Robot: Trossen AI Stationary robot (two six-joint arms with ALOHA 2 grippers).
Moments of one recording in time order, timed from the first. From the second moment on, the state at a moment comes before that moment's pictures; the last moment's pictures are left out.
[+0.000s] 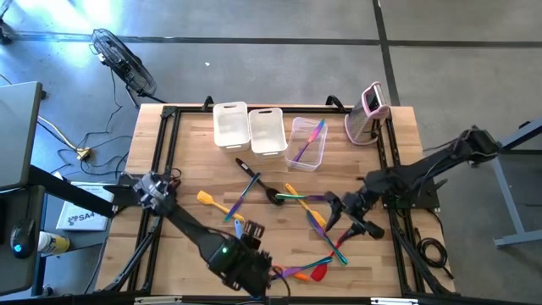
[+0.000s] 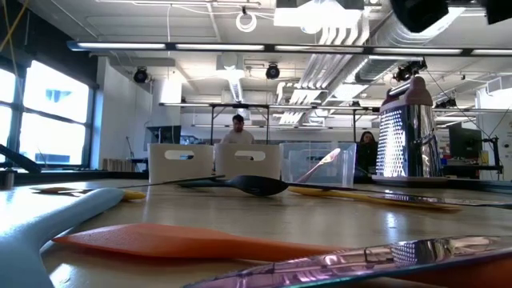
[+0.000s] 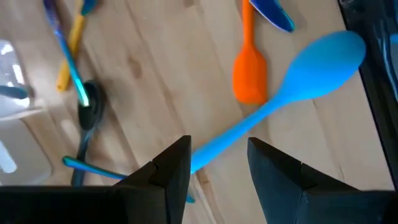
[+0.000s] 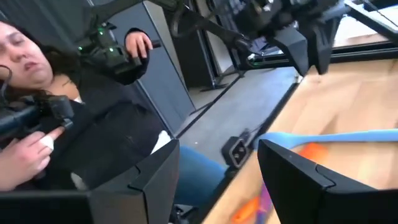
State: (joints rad) left arm -0.66 2.20 2.31 -1.53 -0.30 -0.23; right arm 0.37 1.02 0.50 0.40 -0.45 0.35
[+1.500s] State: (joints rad) left arm -0.66 2.28 2.23 -1.47 -0.26 -0.32; right arm 0.81 1.03 0.50 0.28 0.11 0.31
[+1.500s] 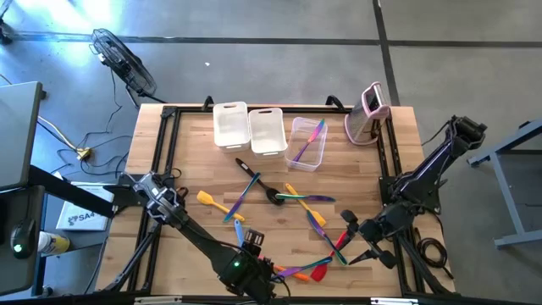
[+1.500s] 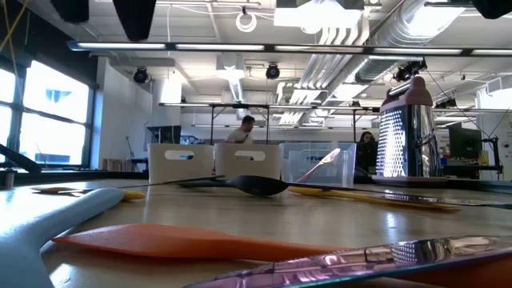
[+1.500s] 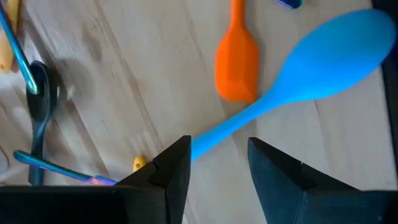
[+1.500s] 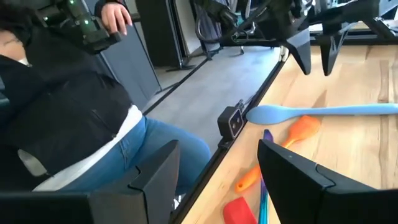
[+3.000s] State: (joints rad) left arm -0.63 2.28 1.88 -1.17 -0.15 -0.03; right arm 0.76 1.17 0.50 0.31 0.13 0.32
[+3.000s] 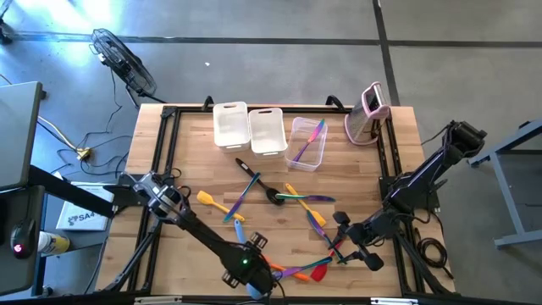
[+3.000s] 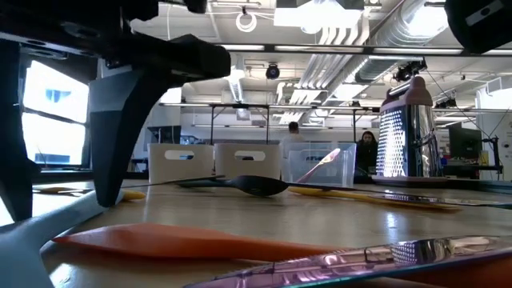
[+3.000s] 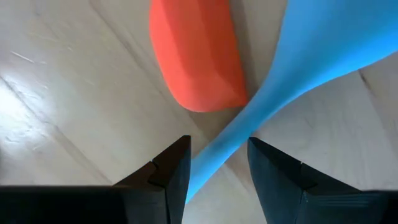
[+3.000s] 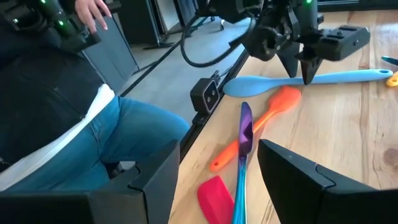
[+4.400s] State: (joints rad) left arm -0.58 2.26 1.66 -0.99 0.09 -0.05; right arm 0.76 1.17 0.50 0.32 0.16 0.32
